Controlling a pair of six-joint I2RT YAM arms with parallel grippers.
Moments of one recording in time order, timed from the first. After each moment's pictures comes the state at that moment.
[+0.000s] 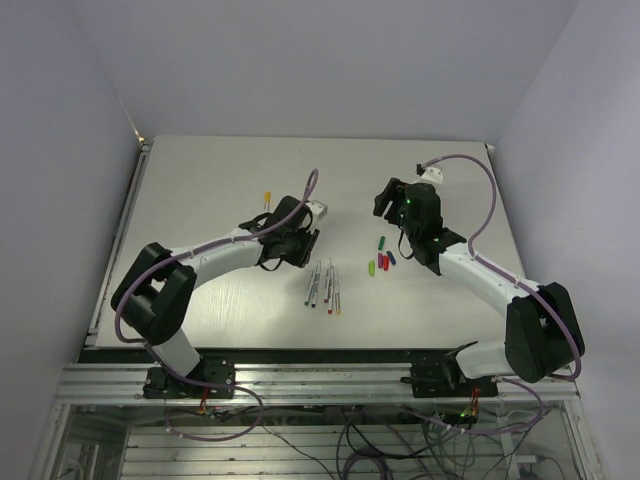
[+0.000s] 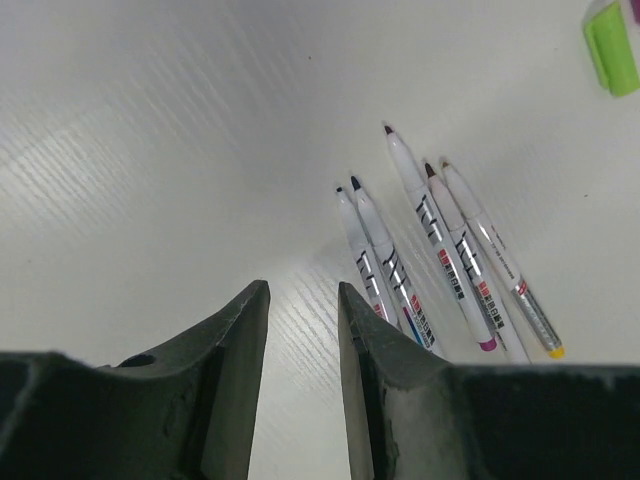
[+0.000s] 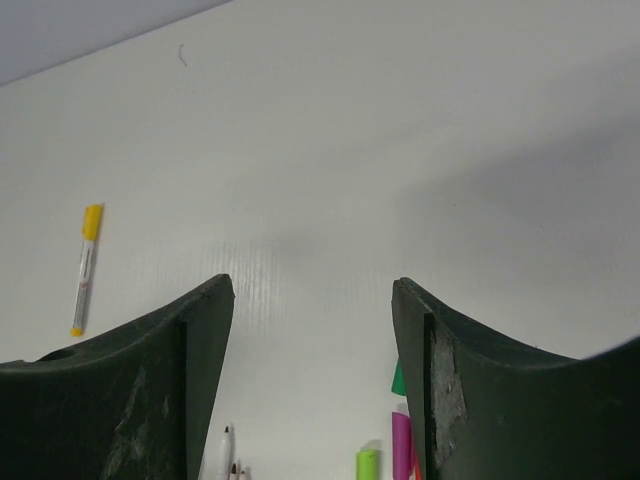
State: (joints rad) left arm -0.68 1.63 1.02 -0.27 0.03 -0.13; right arm 0.42 1.38 0.82 0.19 0.30 0.48
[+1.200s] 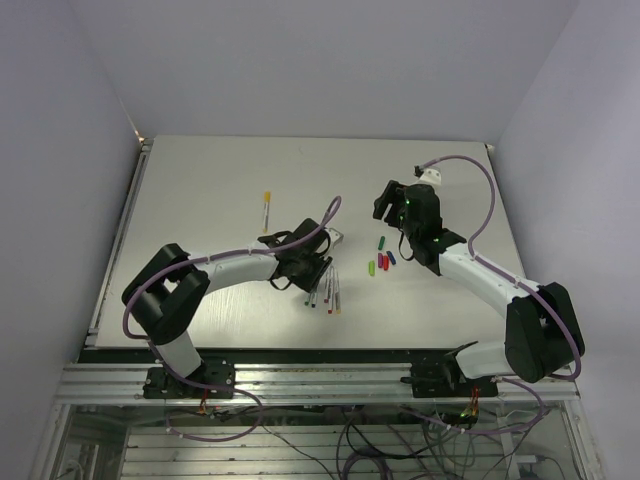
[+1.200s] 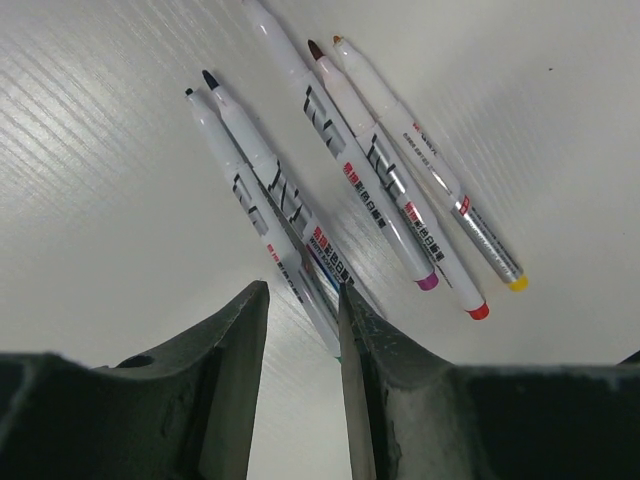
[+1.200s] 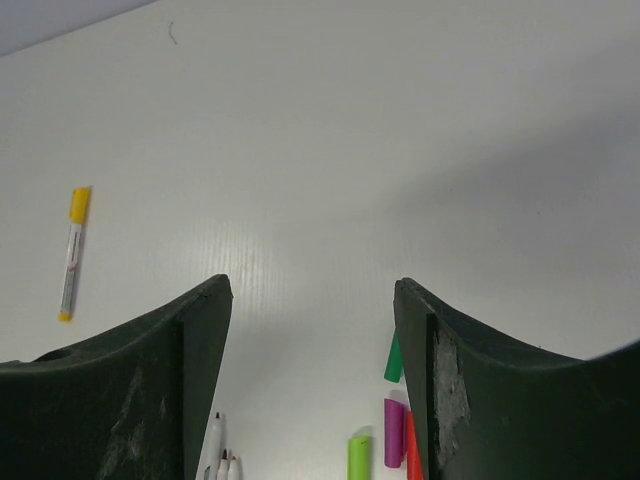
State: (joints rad) left arm -0.83 1.68 1.00 -0.34 0.02 -0.17; right arm 0.42 1.38 0.82 0.16 0.29 0.47
